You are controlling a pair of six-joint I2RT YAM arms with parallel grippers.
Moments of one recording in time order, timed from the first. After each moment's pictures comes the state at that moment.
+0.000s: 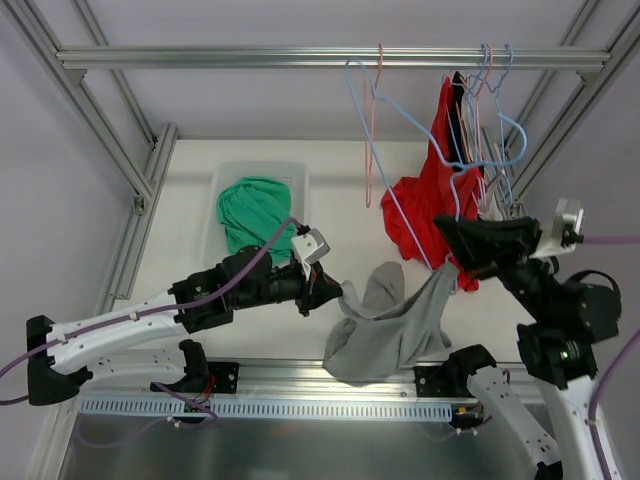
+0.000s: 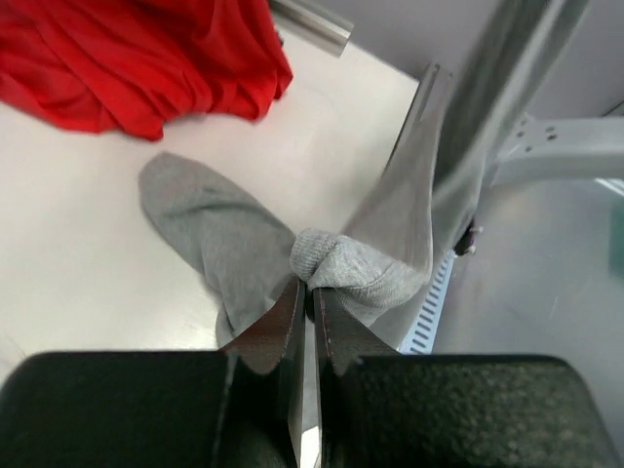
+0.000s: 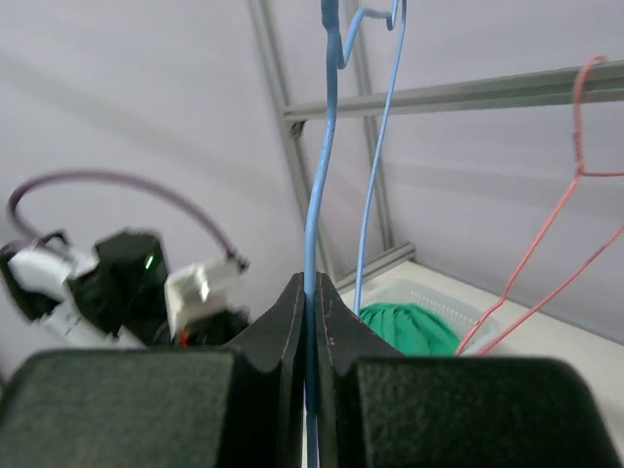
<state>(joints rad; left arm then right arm) -1.17 0.93 0.91 -0.18 0.07 -0.28 0.34 0.41 0.99 -0.05 -0.56 0.49</state>
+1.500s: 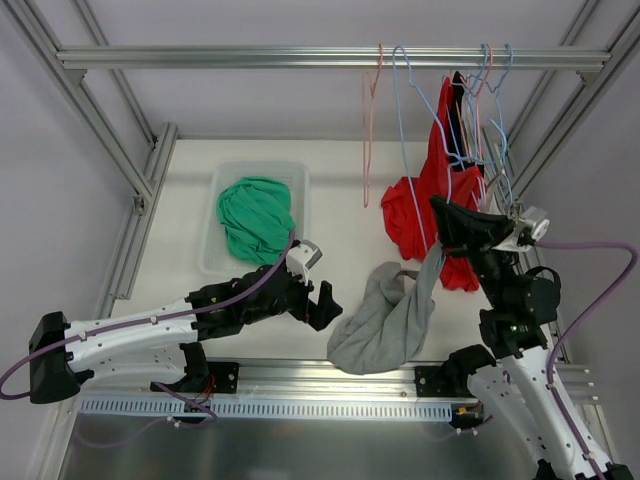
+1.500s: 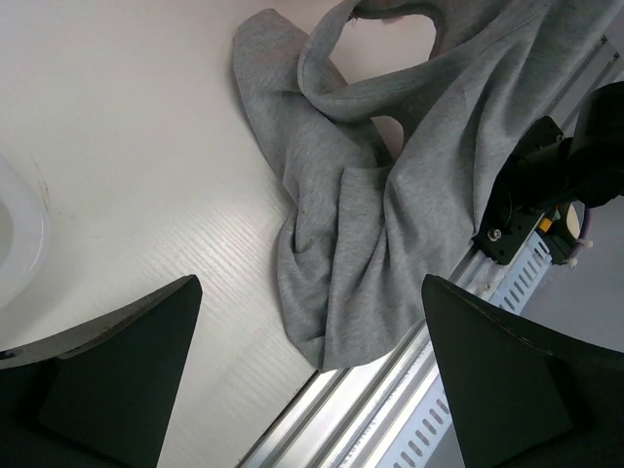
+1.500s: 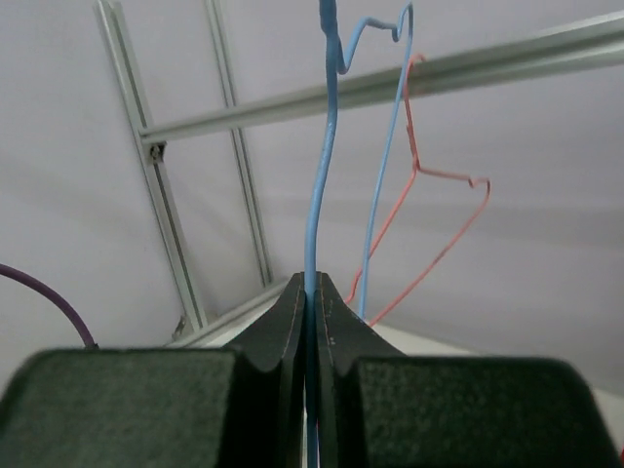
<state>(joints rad) -1.18 0.95 0.68 -0.18 -0.17 -0.49 0.34 0.49 0.61 0.43 -0.26 0.35</state>
